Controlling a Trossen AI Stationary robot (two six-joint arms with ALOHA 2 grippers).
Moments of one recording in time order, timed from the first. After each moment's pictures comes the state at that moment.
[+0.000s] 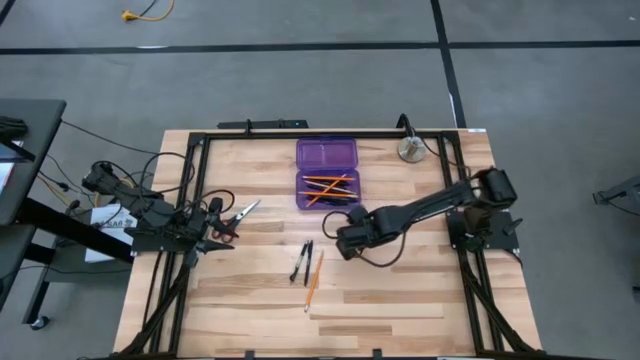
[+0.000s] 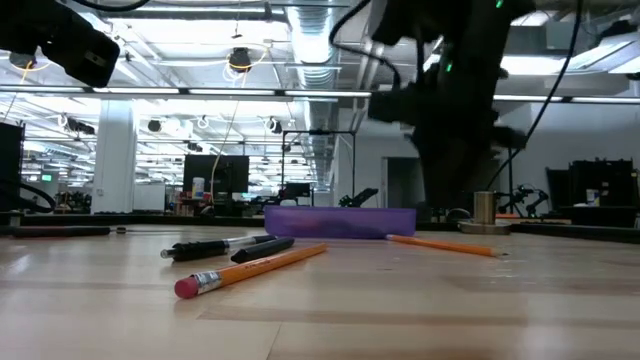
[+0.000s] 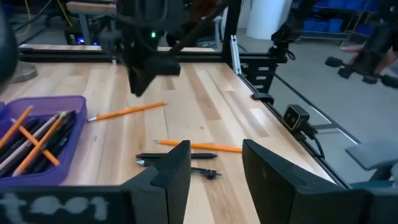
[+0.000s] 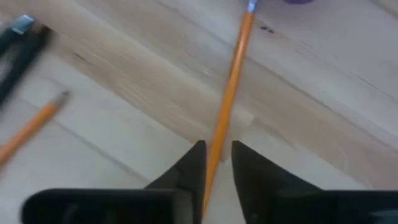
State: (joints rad) left arm -0.52 0.18 0.29 -0.30 -0.23 -0.16; right arm 0.21 1.80 1.19 -0.81 0.21 1.15
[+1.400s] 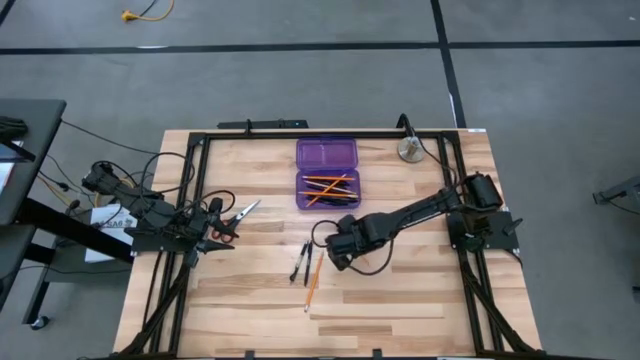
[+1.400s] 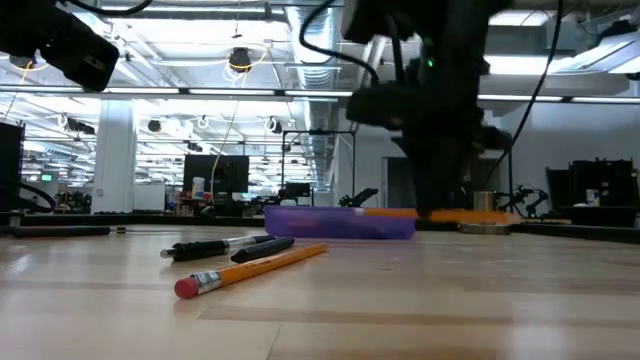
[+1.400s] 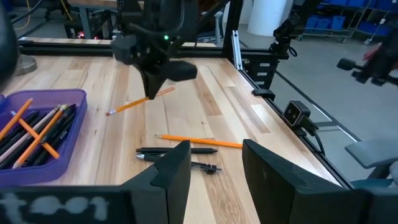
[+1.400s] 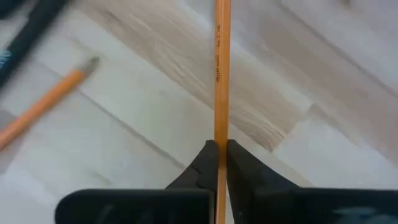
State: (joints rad) left arm -0.52 0.18 0.29 -0.32 -0.24 -0.18; right arm 0.23 1.92 1.32 -0.85 0.13 1.11
